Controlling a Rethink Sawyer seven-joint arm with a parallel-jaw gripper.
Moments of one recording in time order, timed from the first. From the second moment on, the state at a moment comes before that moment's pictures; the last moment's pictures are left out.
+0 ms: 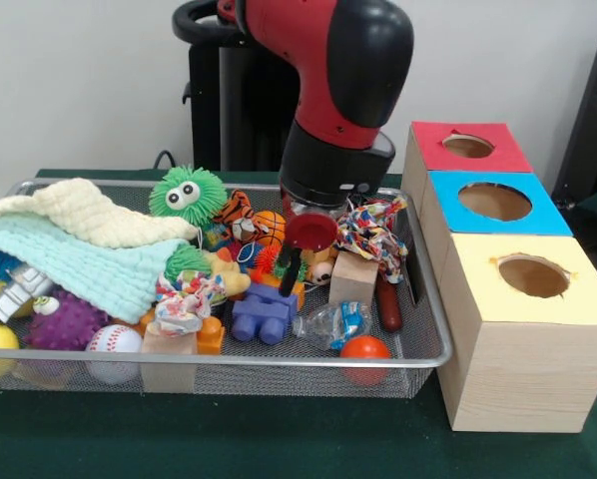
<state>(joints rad) 0.17 -0.27 -0.45 1.74 0.91 0.24 2.44</state>
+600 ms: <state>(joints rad) 0.11 -0.29 -0.36 1.74 0.91 0.21 2.44</state>
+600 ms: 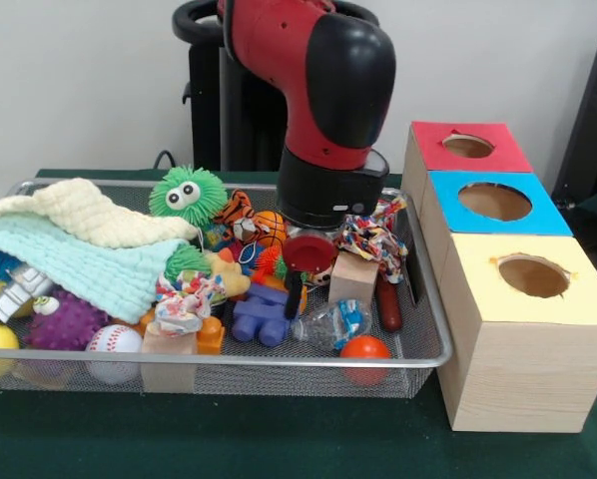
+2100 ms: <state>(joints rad) 0.16 -0.24 -0.36 1.65 0.91 0.21 2.44</state>
